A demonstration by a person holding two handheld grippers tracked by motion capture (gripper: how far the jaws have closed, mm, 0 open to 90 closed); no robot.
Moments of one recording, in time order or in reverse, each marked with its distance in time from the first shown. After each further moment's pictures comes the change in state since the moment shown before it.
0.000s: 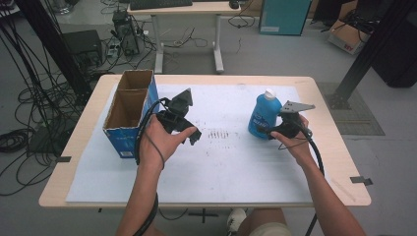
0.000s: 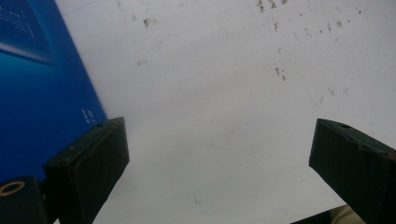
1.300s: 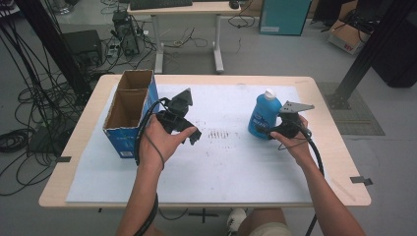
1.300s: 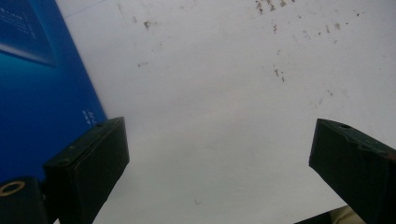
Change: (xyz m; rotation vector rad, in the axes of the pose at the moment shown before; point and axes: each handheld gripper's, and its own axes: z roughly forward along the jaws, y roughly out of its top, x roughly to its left) left arm 0.000 -0.001 -0.001 -0.010 -0.003 -0.002; right arm 0.000 -0.001 0.001 0.005 0.002 -0.007
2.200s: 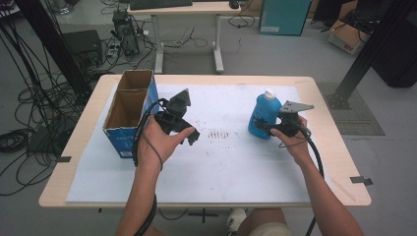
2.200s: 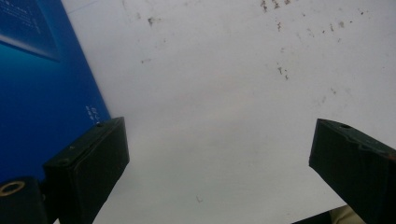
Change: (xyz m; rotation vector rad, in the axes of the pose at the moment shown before) left arm 0.003 -0.003 -0.001 -0.004 0.003 -0.010; right arm -0.004 -0.002 0.004 -0.016 -0.001 -0.004
